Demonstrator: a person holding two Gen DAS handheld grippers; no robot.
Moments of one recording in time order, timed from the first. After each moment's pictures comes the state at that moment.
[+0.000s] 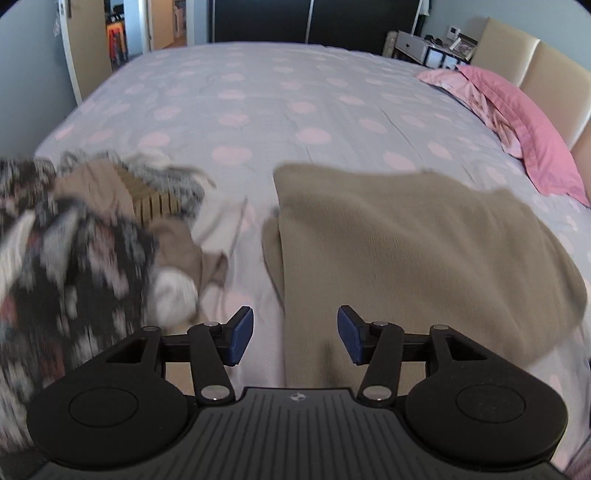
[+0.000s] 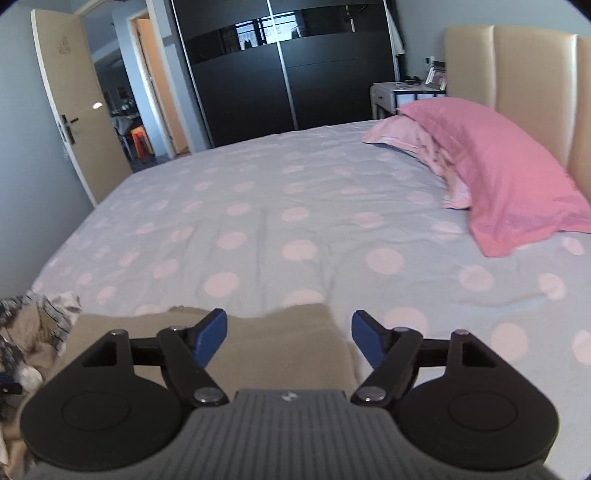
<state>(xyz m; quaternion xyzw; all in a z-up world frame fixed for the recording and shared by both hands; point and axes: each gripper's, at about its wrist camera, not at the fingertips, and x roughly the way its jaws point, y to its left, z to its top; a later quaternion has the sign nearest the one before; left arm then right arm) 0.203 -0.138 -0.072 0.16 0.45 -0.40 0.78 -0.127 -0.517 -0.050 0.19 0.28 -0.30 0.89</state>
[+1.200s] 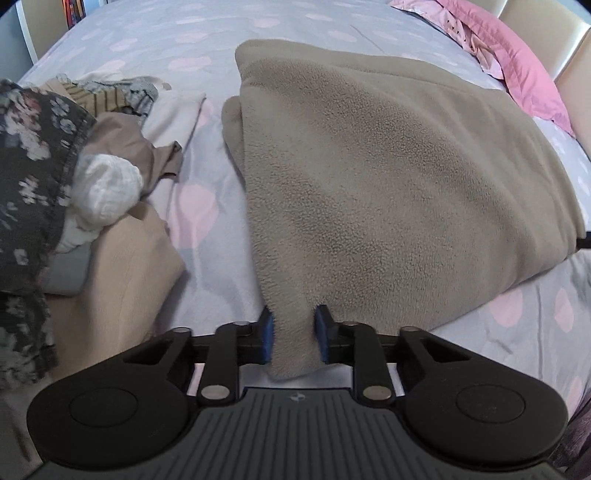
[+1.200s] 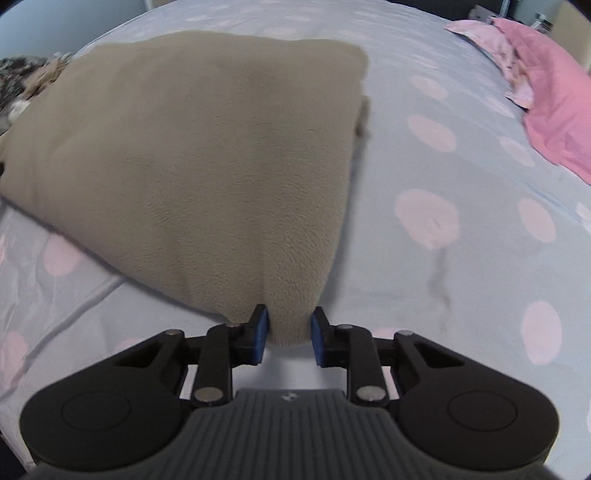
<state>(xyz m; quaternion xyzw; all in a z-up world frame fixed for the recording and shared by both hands) 0.177 -0.133 -0.139 0.22 0.50 -0.42 0.72 -0.203 -0.493 -0.208 0.09 0.50 -0.16 0.85</state>
